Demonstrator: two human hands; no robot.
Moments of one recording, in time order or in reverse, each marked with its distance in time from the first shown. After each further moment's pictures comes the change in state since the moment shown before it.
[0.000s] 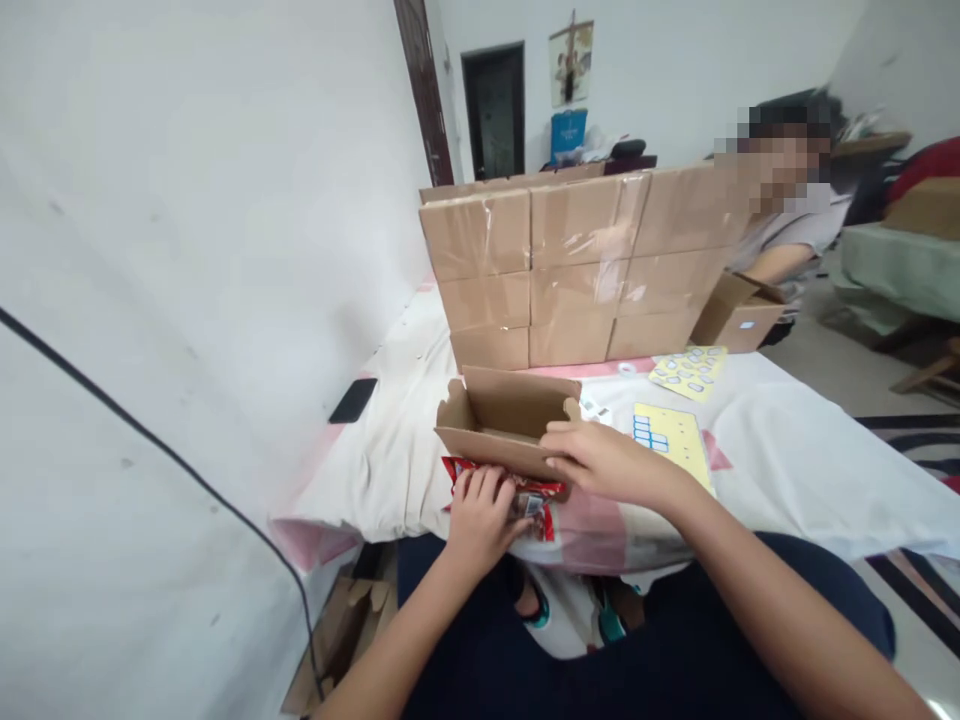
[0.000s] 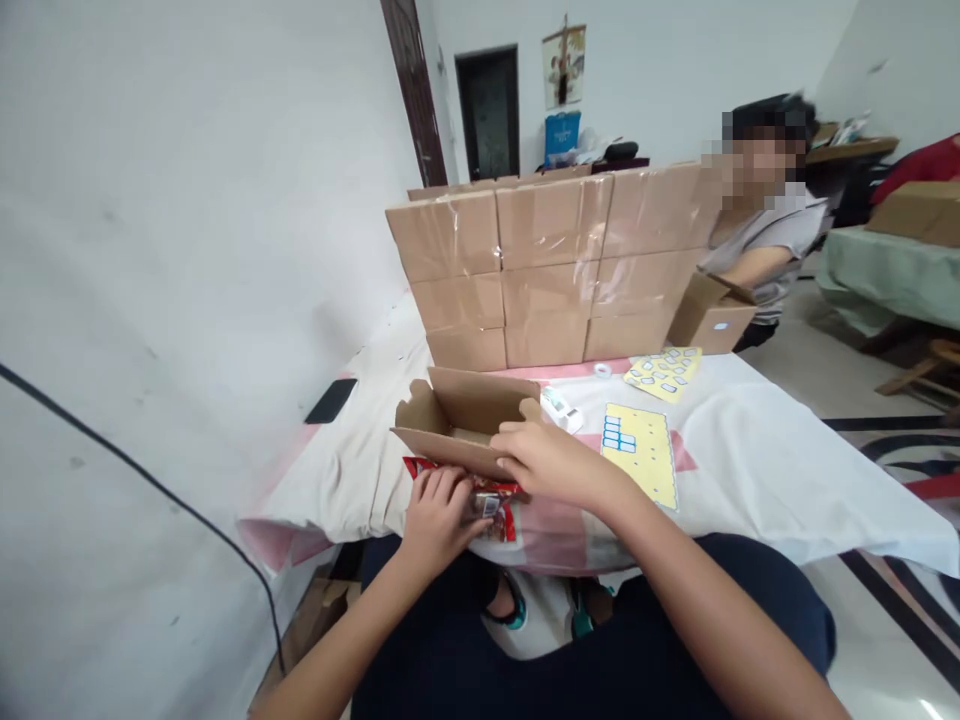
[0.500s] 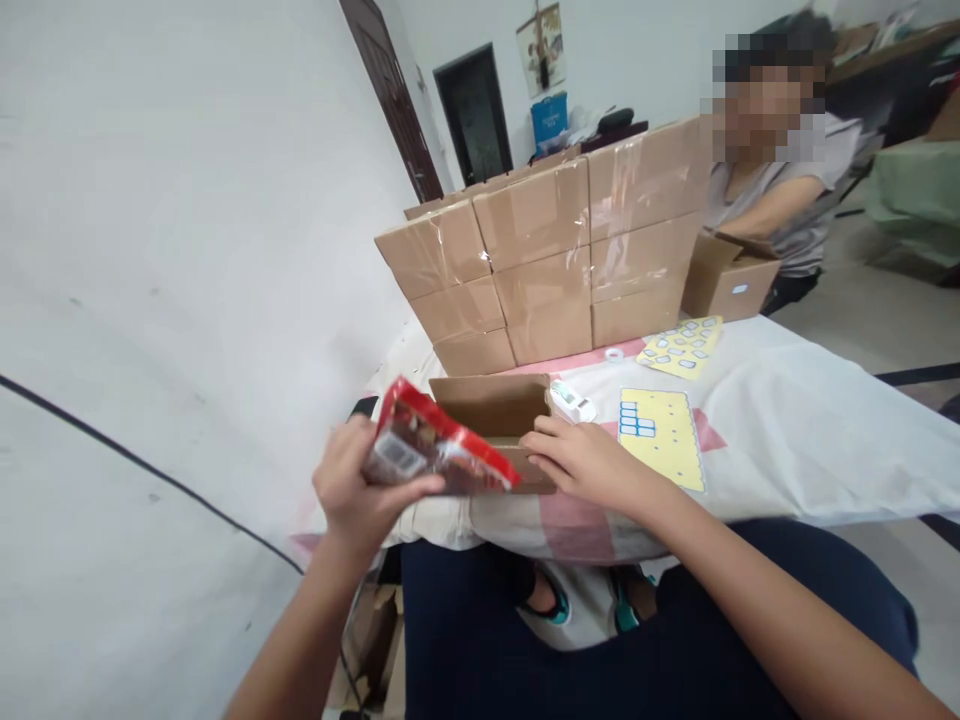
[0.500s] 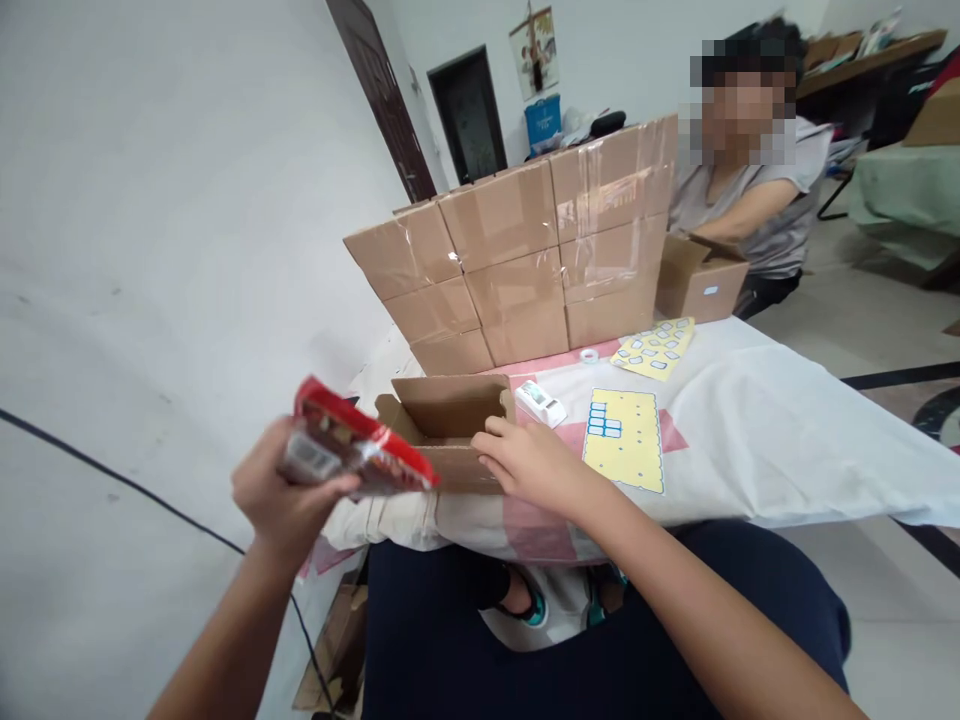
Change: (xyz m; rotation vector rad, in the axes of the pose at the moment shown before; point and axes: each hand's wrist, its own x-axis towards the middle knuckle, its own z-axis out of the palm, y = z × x) left_hand 0.091 -0.018 -0.135 -0.106 0.432 0.030; right_hand -0.043 0.035 0.017 -0.118 0.244 -0.030
